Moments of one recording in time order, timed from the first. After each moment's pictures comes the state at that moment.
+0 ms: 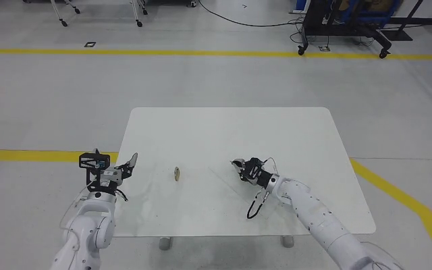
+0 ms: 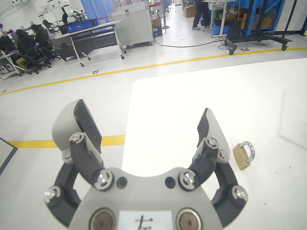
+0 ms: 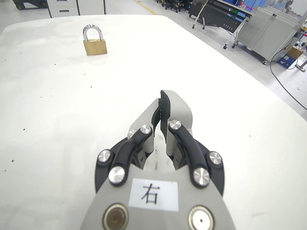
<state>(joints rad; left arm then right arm) 1.73 -1.15 -1.60 -1.80 1.33 0.00 0.00 -1.12 -1.23 0.92 -0.93 -1.50 -0.49 -0.53</state>
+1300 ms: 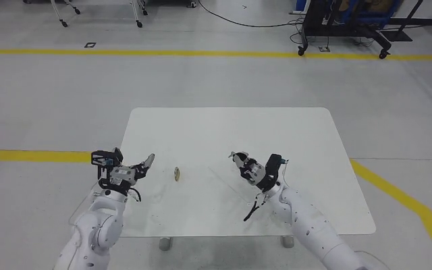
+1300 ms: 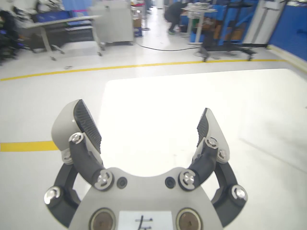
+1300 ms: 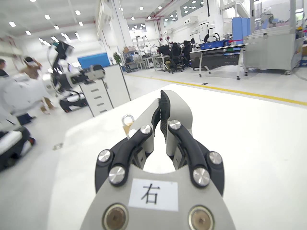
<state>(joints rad) 1.67 -1.17 -1.54 -1.78 1.01 -0.23 -0.10 -1.20 -1.28 0.91 -0.98 -1.03 -0.74 -0.73</state>
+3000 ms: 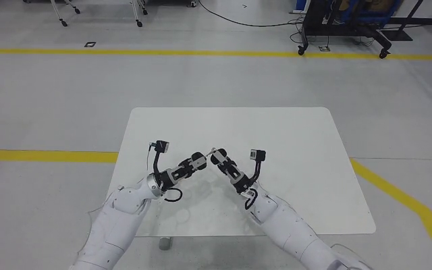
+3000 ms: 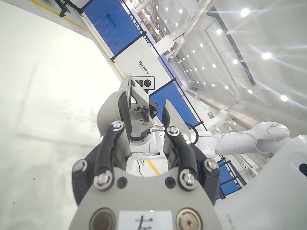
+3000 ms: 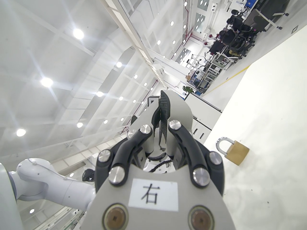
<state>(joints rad) 1.27 -1.20 -1.18 -1.30 -0.17 -0.74 -0.73 -1.14 -1.41 0.76 -0.93 0.09 -1.01 -0.05</state>
